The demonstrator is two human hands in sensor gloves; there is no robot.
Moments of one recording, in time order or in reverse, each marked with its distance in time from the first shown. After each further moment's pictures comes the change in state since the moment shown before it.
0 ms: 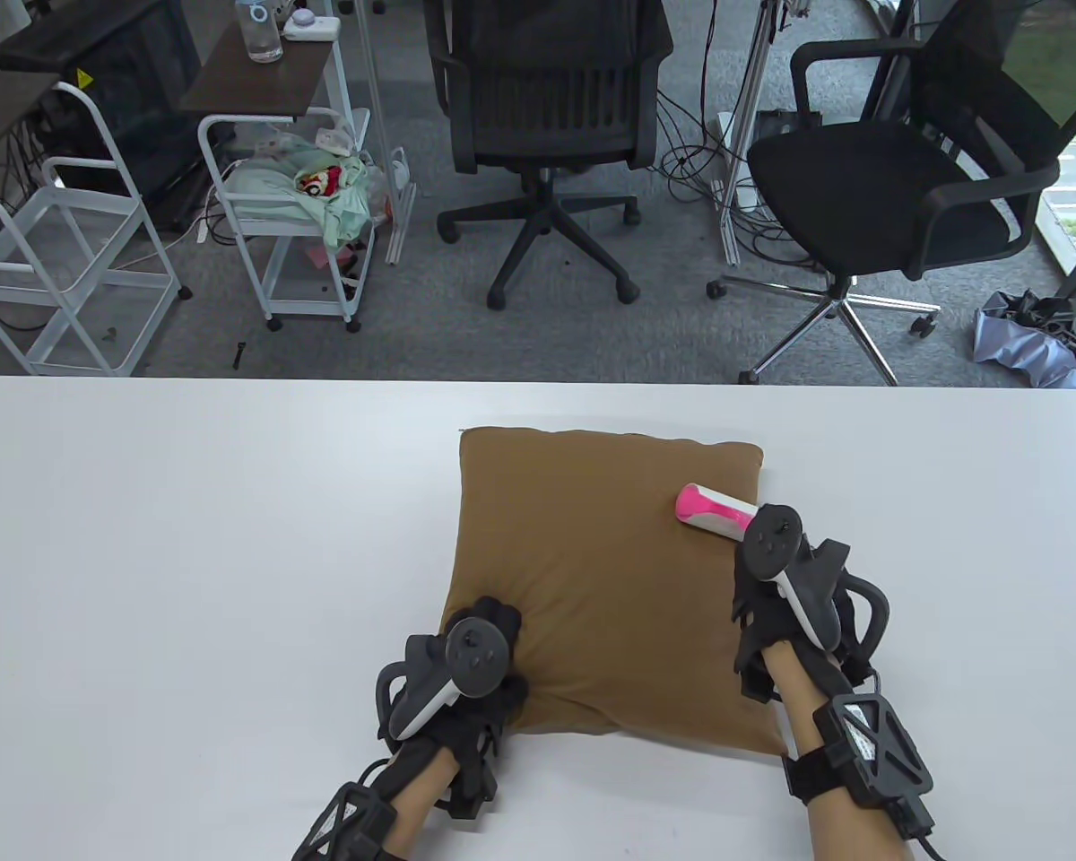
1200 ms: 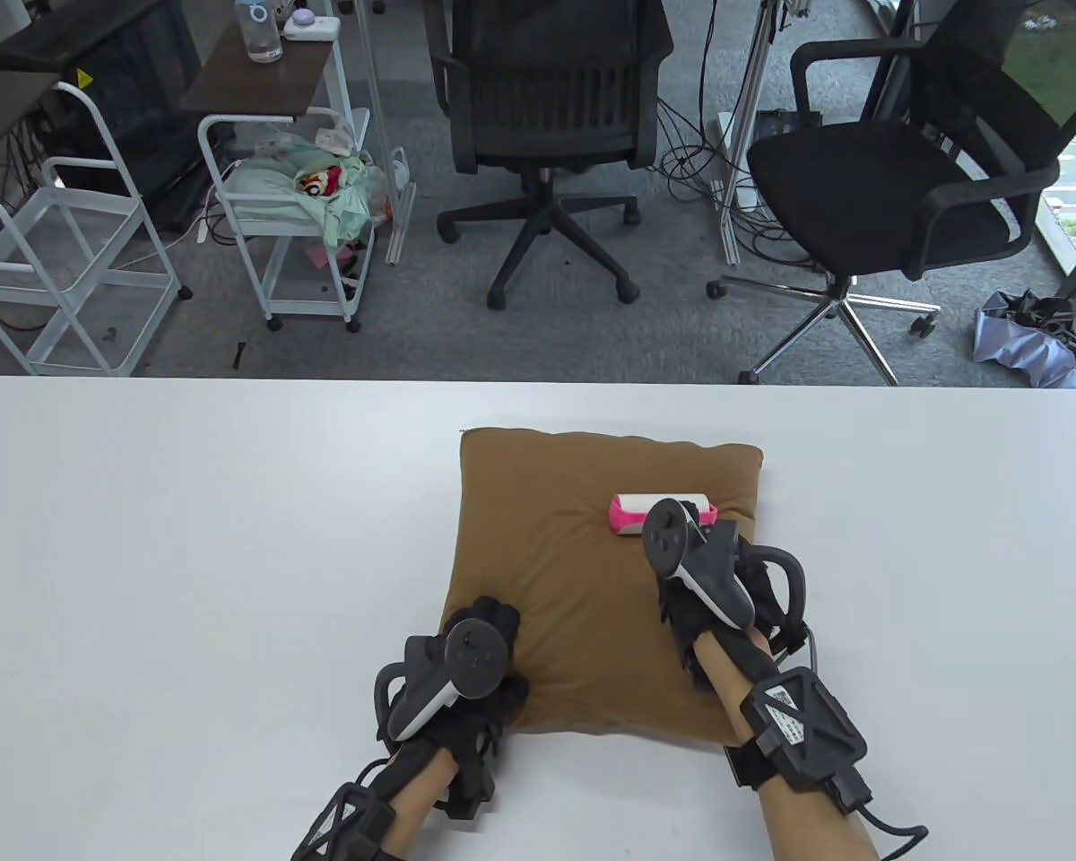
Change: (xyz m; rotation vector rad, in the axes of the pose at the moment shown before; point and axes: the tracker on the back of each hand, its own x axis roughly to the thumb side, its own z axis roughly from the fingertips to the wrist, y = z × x) left_hand -0.002 -0.001 0.001 0.005 0.000 -0.007; right_hand 0.072 -0.010 0.044 0.021 -0.300 0.158
